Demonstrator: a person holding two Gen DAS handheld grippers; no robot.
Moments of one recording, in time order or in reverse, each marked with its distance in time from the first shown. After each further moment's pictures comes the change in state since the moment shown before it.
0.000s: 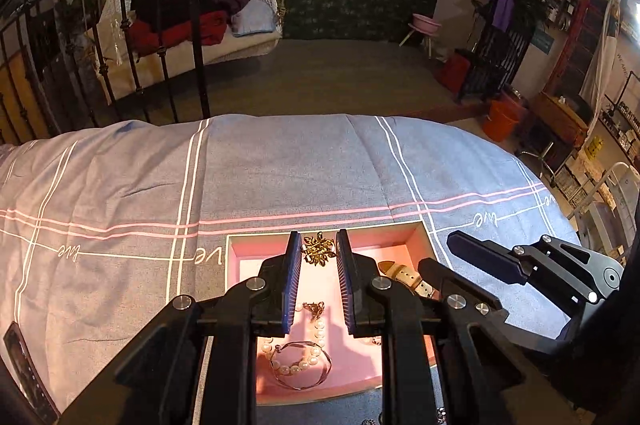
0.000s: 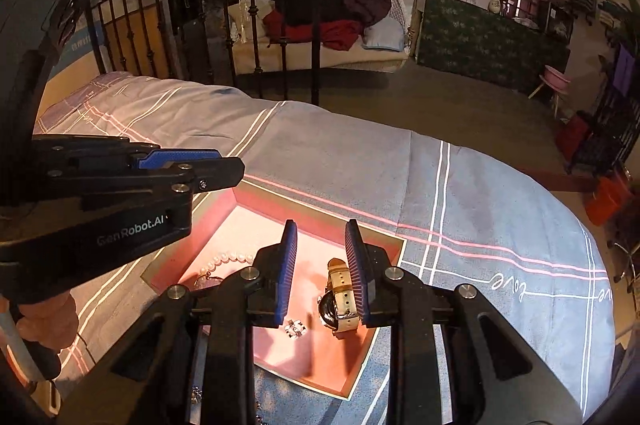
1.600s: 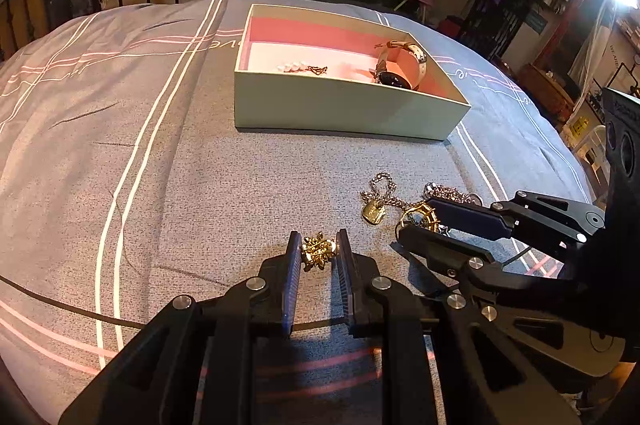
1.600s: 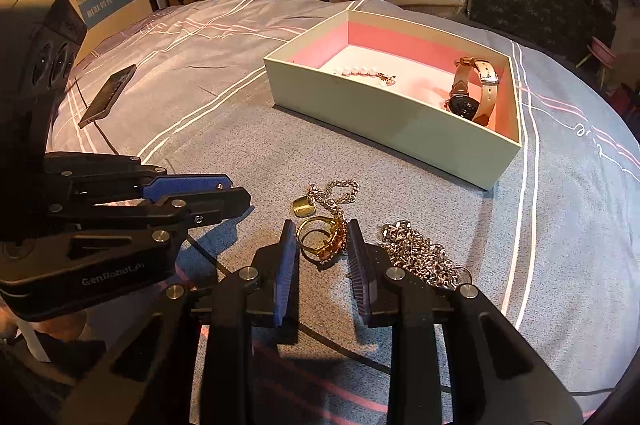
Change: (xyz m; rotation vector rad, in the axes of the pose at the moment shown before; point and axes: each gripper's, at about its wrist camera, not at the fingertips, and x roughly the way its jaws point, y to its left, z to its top) left arm -0.035 0.015 -0.200 -0.059 0.119 -0.063; right arm -0.032 0.080 -0.157 -0.037 0.151 0.177
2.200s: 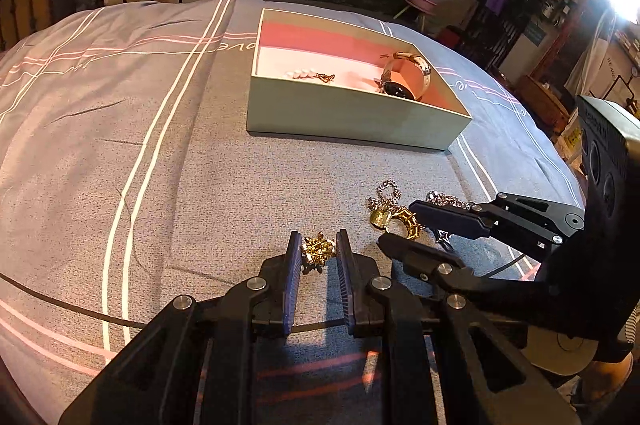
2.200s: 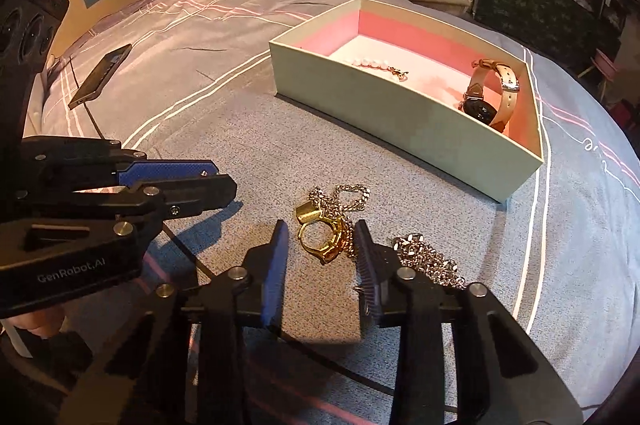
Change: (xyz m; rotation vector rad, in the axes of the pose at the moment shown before) left arm -0.006 0.012 0.000 -0.031 -0.021 -0.031; right arm 0.020 0.010 0.006 -0.058 0.046 -0.031
